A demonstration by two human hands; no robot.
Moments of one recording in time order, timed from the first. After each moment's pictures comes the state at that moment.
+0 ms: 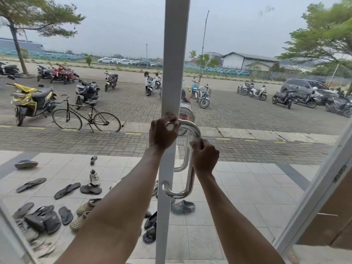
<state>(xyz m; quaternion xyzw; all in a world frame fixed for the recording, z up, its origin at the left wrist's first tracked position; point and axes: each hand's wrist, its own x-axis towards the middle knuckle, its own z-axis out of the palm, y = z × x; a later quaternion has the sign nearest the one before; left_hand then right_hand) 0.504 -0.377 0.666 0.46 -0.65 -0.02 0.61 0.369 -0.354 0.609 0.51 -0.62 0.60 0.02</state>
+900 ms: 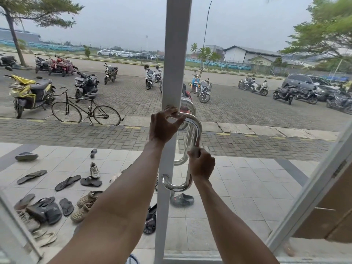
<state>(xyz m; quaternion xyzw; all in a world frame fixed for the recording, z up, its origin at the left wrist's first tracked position) 0.506 -0.380 0.660 0.44 -0.64 -0.04 0.63 0.372 -0.347 0.558 0.51 -0.67 0.54 -0.05</state>
